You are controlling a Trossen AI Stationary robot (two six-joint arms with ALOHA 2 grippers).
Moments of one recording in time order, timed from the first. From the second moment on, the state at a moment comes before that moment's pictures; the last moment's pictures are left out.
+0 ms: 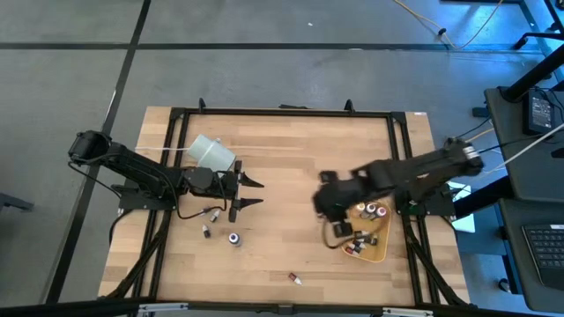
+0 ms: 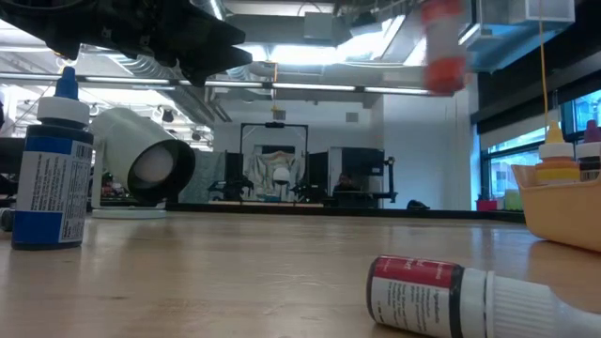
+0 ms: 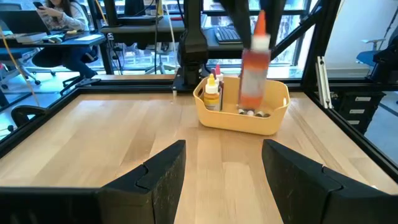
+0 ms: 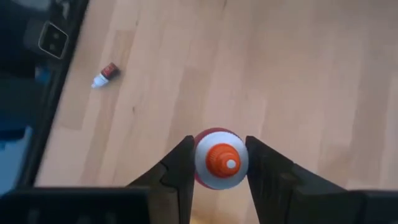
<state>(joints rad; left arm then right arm) -0.18 1.17 0.42 0.62 -0.19 -0.04 0.32 1.55 1.52 -1.04 0.04 0.11</state>
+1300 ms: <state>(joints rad) -0.18 1.17 0.42 0.62 -0.19 -0.04 0.84 1.01 0.66 -0.97 0.38 1.17</state>
